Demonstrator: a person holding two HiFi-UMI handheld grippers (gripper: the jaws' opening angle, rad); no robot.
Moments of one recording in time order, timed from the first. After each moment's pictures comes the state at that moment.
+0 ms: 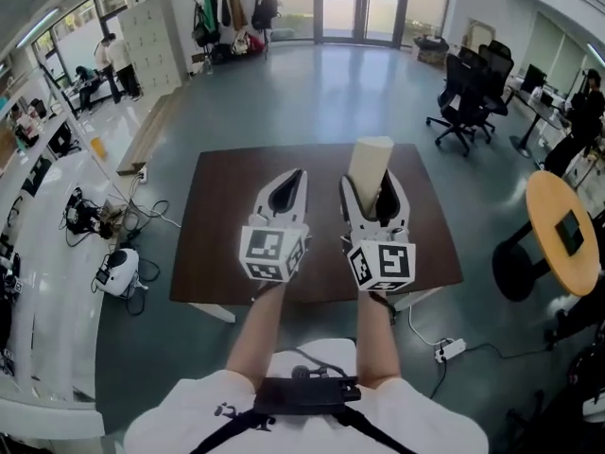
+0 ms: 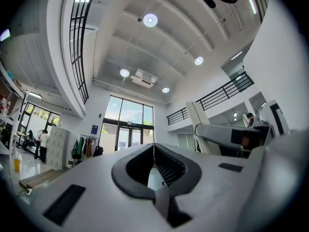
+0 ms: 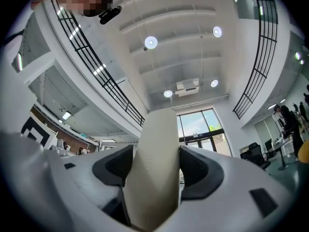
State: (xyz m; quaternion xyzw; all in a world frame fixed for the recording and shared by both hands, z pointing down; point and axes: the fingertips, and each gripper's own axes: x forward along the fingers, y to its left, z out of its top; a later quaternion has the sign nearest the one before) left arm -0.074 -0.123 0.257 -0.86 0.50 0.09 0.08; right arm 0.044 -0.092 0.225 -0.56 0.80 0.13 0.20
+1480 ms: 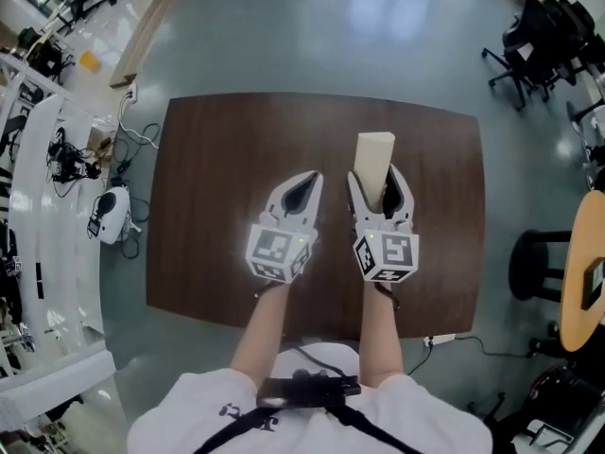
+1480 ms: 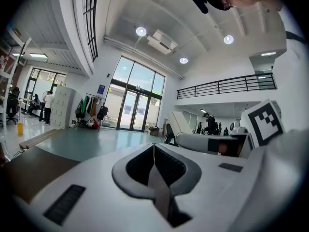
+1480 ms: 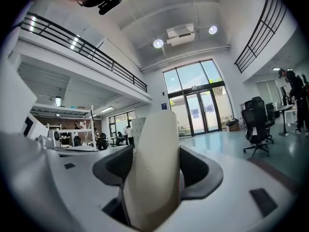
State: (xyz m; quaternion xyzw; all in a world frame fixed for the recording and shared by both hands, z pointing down) left arm -0.012 -0.485 0.494 -0.85 0.51 -0.02 -0.10; right arm 0.088 -0.506 0.478 -0.54 0.83 -0.09 0.02
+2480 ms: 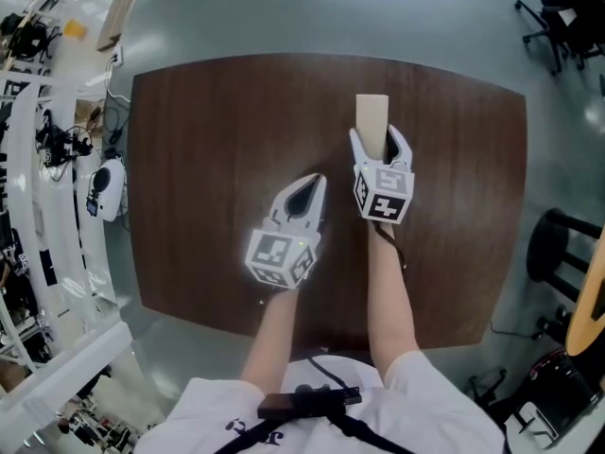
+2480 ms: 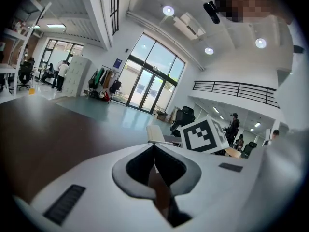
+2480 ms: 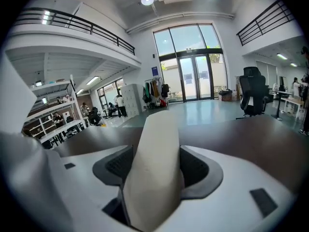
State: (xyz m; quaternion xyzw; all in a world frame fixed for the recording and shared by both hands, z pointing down) left arm 0.001 -0.561 0.675 -0.81 0.52 -0.05 -0.25; right arm 0.095 -0.676 0.740 -0.55 0.79 -0.23 -0.15
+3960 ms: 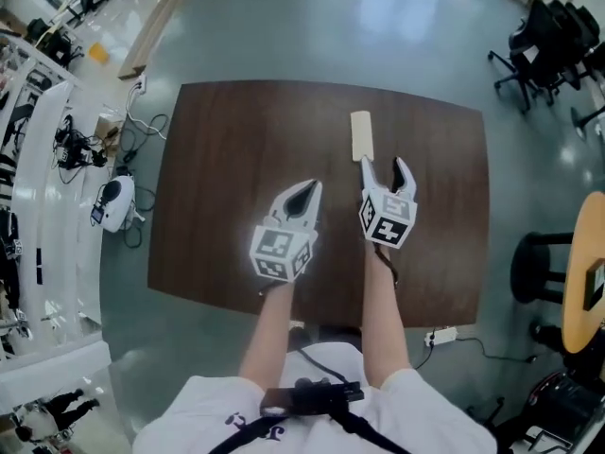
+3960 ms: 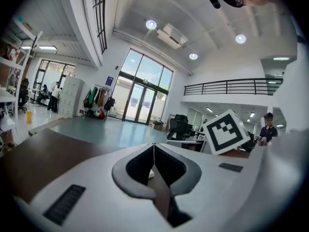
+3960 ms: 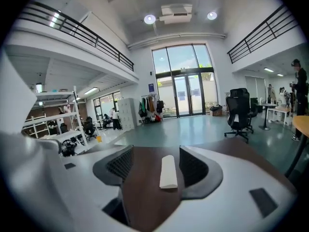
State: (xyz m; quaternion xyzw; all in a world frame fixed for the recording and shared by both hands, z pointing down) left arm -0.029 -0.425 0.548 -0.83 0.53 -0.04 -0.16; right arm 0.110 -0.511 0.580 -0.61 0.77 -0.17 -0.09
